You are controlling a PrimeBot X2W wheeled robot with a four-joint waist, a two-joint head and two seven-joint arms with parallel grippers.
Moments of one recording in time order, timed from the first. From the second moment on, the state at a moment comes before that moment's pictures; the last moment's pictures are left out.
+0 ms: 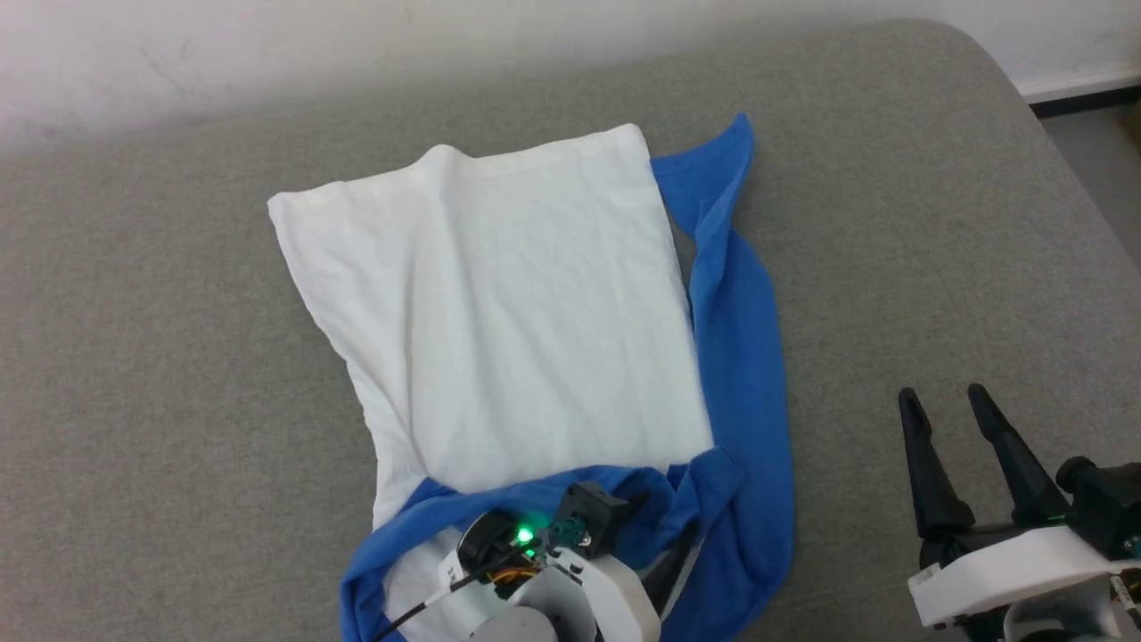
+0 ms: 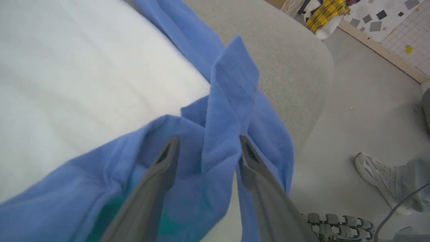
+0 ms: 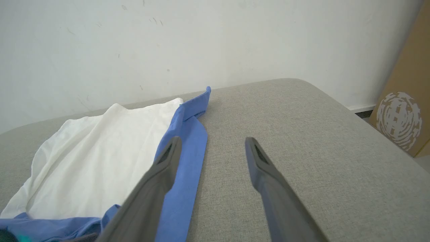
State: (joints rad) left arm -0.34 0.09 -0.83 0.53 -0.47 -0.01 -0.07; right arm 0.10 -0.05 -0.05 -0.16 0.25 0.13 -0.01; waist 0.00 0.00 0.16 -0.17
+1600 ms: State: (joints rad) left arm -0.06 0.12 -0.10 -0.09 -0.30 0.10 -0.26; right arm -0.39 -0.26 -0.30 0.31 0.37 0.13 0.28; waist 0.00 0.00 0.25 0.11
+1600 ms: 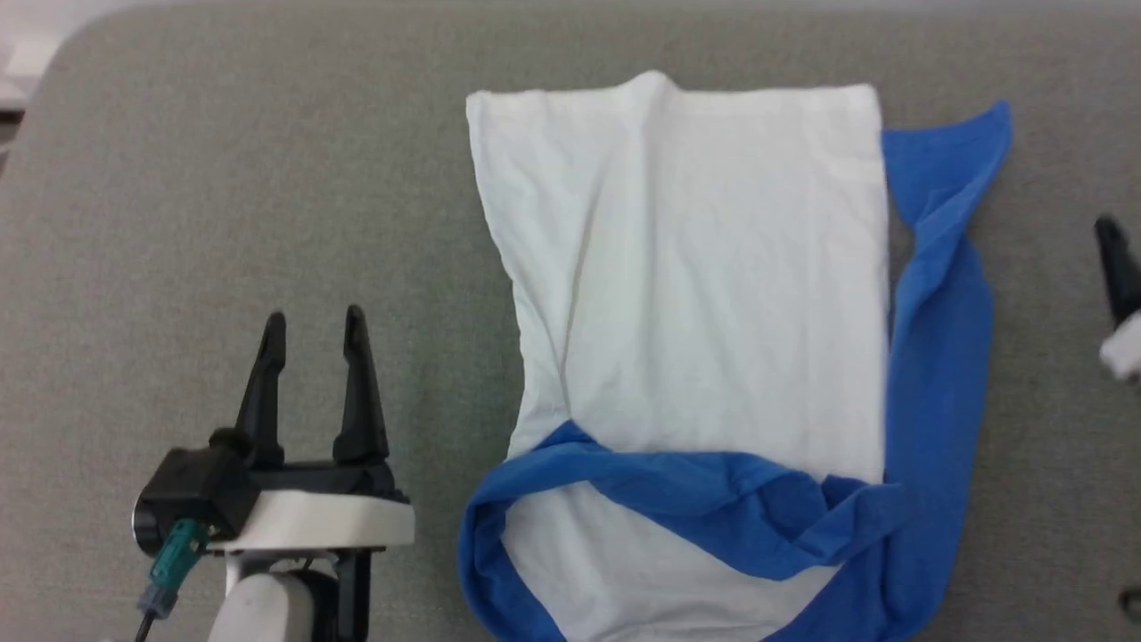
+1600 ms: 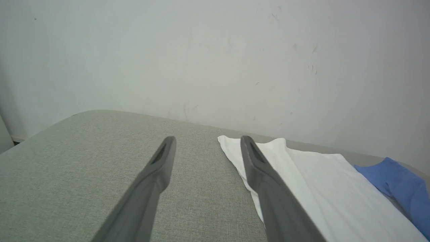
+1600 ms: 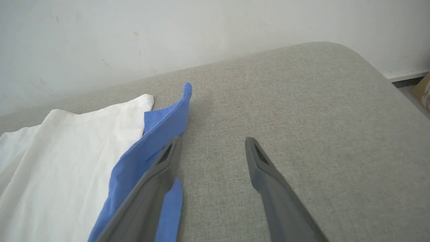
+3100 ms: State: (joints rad) left arm -0.11 0.05 -0.10 -0.04 -0.24 0.05 -0.26; right arm -0.84 -0.43 0.01 0.54 0.54 0.13 0.44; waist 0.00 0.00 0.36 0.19
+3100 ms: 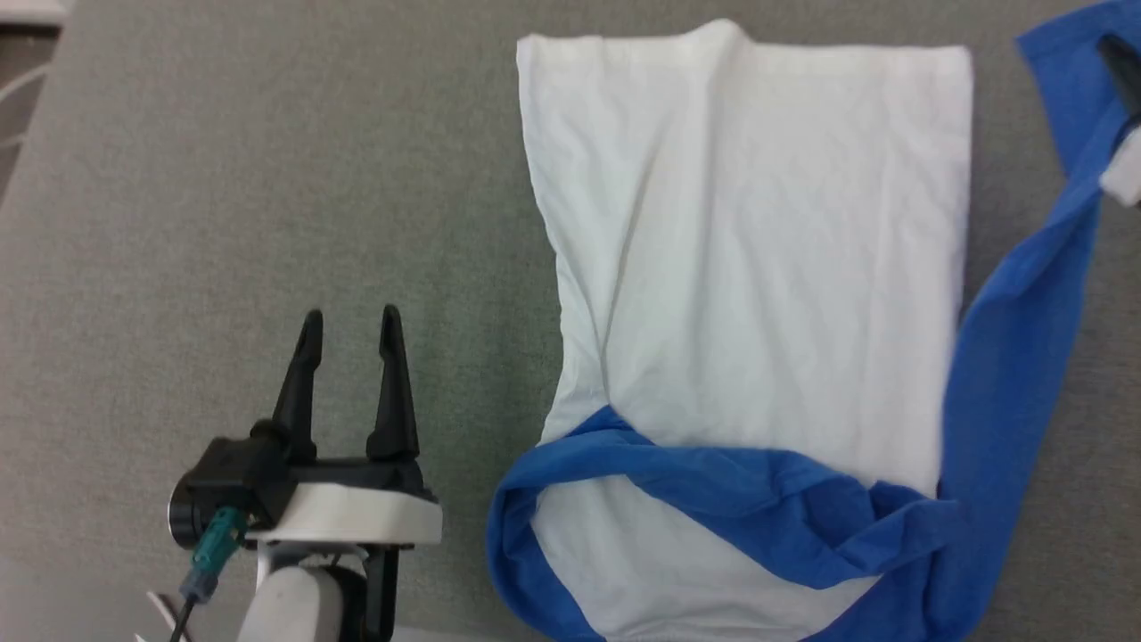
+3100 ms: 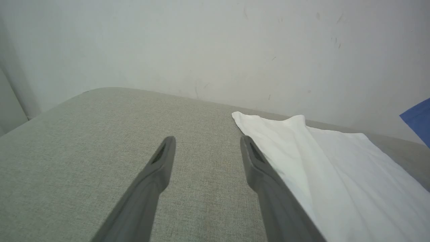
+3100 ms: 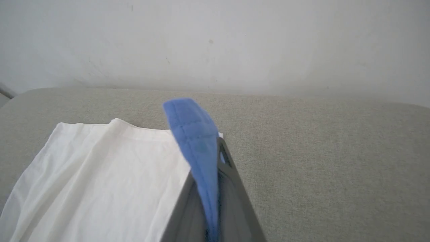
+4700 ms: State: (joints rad) left arm -0.02 0.06 -0.13 0.11 -0.27 0.07 -0.26; right arm -0.54 -0.05 0.83 0.53 0.65 0.13 -0.18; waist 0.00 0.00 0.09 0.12
